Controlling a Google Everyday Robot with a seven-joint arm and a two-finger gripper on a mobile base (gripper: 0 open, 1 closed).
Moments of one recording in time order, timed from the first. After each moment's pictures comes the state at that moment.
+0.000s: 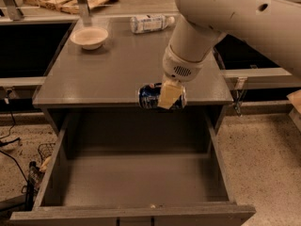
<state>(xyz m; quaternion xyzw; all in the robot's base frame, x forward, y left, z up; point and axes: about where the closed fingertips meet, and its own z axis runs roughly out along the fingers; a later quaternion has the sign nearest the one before) 0.533 -0.051 0.876 -0.63 0.76 0.02 0.16</state>
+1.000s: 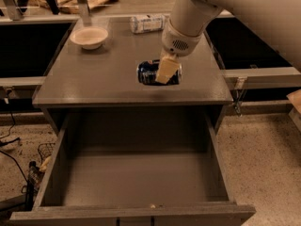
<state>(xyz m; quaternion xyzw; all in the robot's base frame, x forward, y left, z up) 0.601 -0.052 0.900 -0.63 0.75 0.02 0.19</state>
